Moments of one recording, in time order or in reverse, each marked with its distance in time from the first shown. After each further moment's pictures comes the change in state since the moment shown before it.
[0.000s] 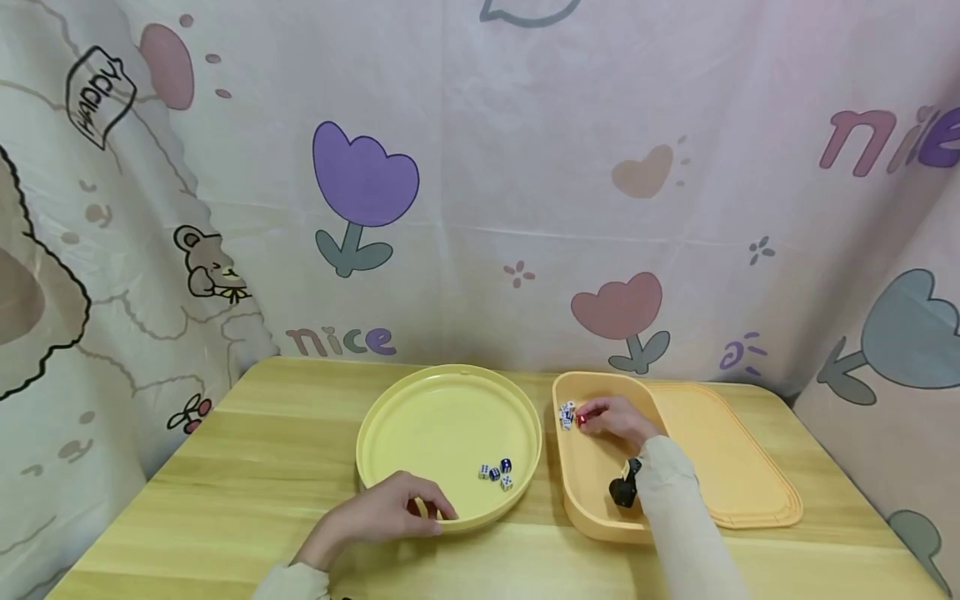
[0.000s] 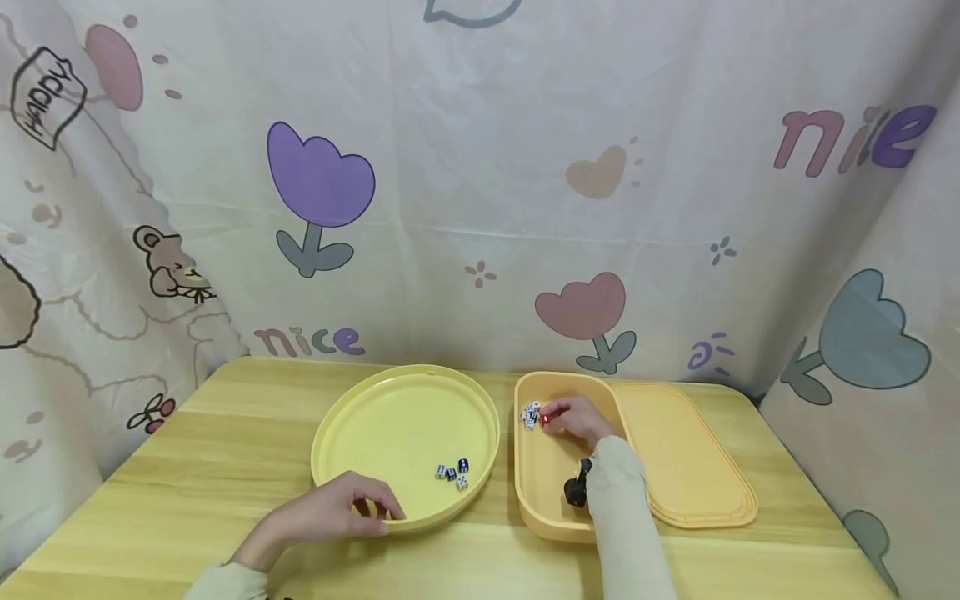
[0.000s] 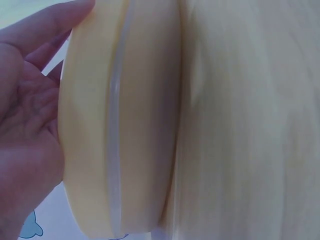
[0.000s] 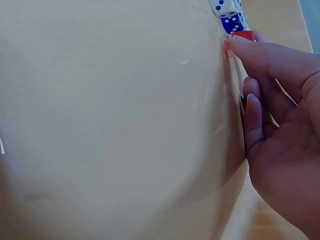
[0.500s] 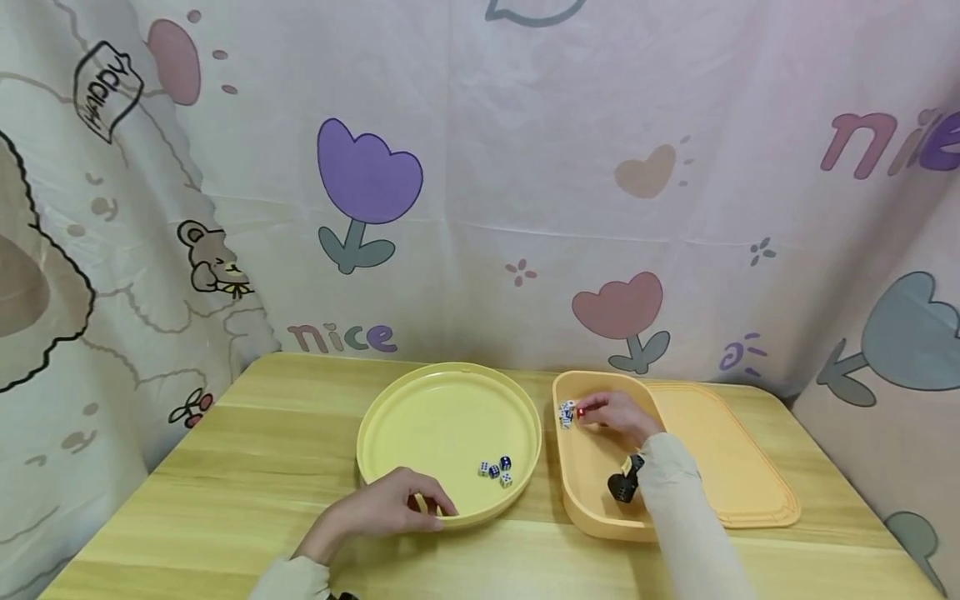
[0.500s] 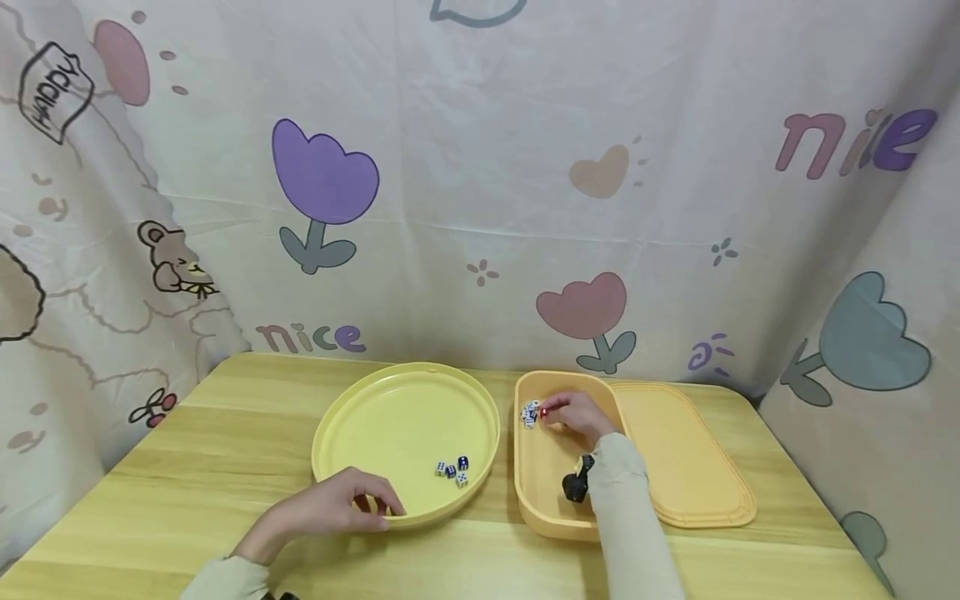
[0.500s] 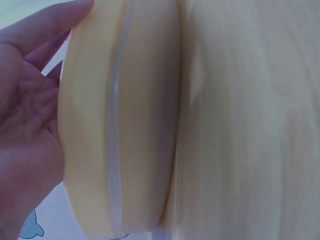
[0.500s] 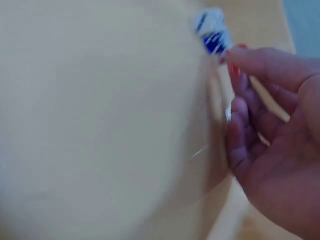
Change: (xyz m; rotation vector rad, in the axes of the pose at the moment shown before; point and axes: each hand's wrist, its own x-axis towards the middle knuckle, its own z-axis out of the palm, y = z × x) left_hand 0.000 0.001 0.001 0.023 0.003 -0.004; right_hand -0.002 -0.011 -0.002 -0.027 -0.008 -0.010
